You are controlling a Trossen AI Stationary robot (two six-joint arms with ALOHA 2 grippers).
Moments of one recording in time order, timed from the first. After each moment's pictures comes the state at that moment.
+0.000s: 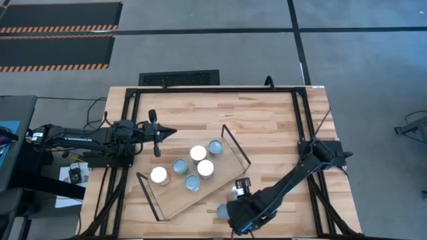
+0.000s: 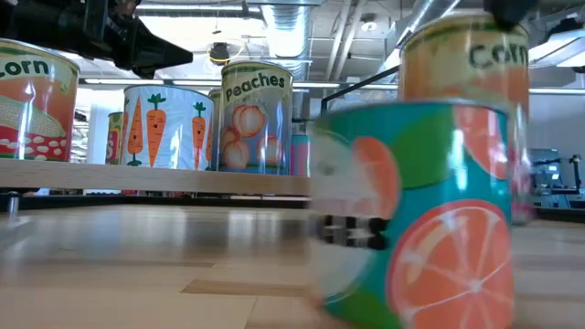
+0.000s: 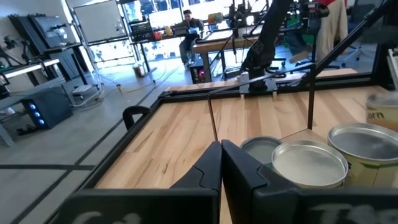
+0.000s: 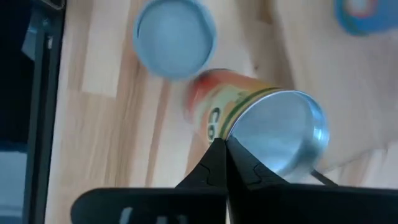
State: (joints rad) left arm 0.04 0.56 0.28 0.21 -0.16 0.14; right arm 0.67 2.09 1.94 -1.31 0.24 0.42
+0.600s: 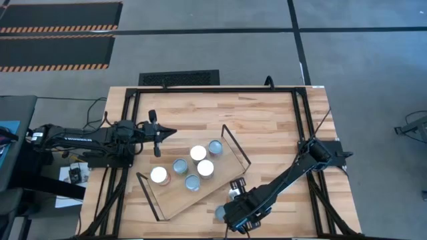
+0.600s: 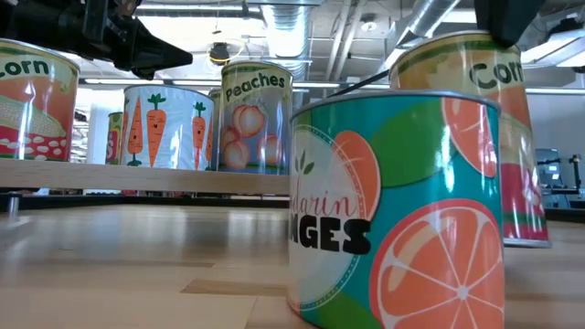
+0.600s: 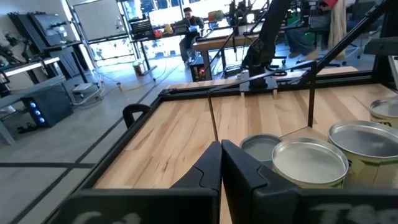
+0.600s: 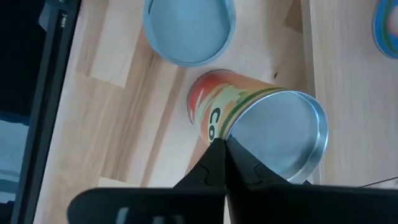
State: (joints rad) left arm 0.04 0.56 0.28 0.20 -0.17 0.14; right arm 0.63 2.12 1.94 -1.27 0.16 0.27
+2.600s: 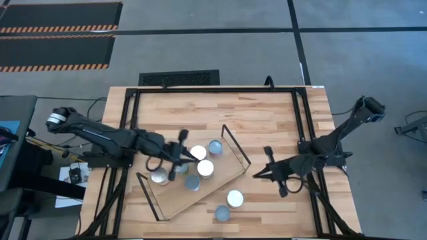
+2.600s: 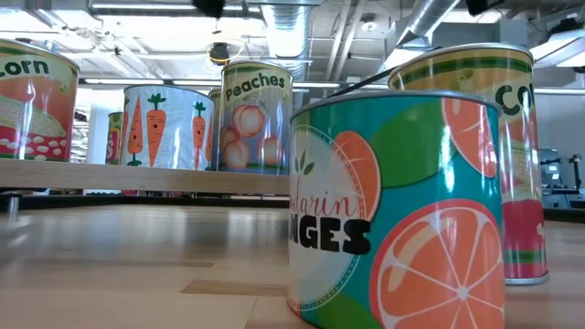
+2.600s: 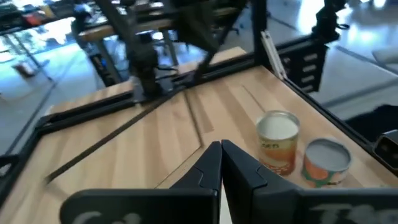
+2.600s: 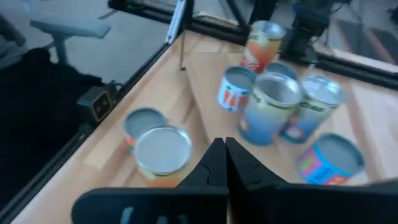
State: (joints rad) left arm -0.25 1.15 0.79 0.08 -0.06 0.19; right arm 0.62 1.03 0.71 -0.10 0.35 0.02
